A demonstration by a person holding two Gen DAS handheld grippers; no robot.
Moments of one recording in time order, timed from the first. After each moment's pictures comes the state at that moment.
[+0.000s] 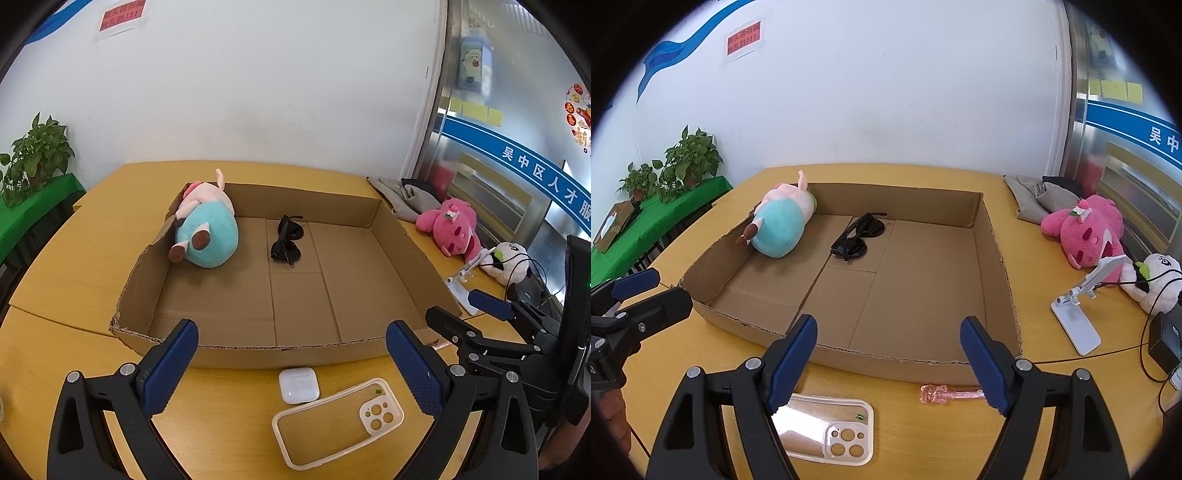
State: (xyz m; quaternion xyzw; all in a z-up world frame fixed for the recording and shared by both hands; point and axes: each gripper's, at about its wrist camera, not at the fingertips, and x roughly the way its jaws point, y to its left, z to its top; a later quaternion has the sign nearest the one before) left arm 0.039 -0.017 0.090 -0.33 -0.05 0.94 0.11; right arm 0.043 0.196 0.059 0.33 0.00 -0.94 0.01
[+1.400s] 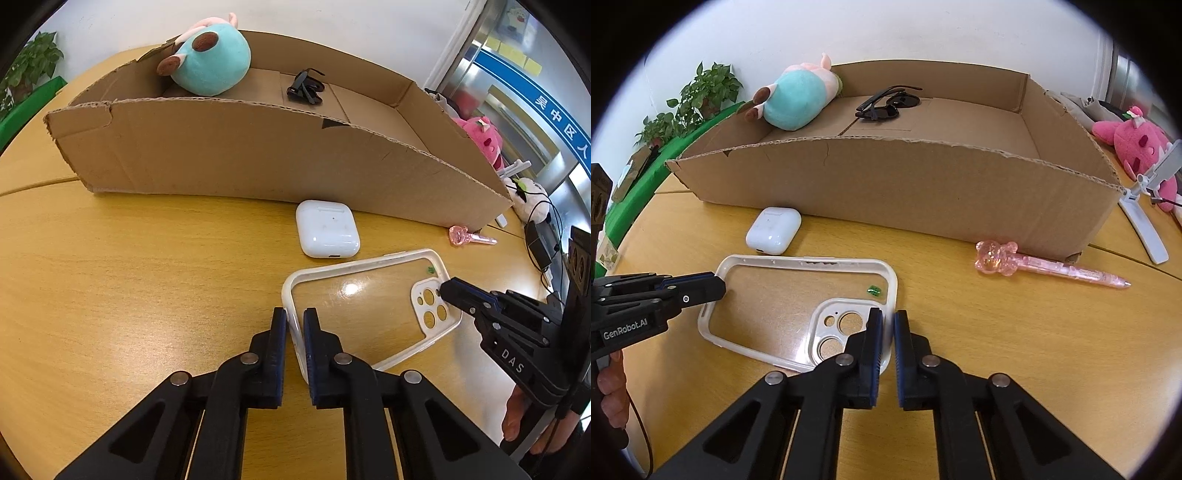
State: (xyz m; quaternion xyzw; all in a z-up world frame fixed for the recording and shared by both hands) left arm 0.047 -0.021 -0.045 -0.51 -0.08 0.85 0.12; right arm 0.062 0.193 -0.059 0.46 -0.01 -0.88 0.08
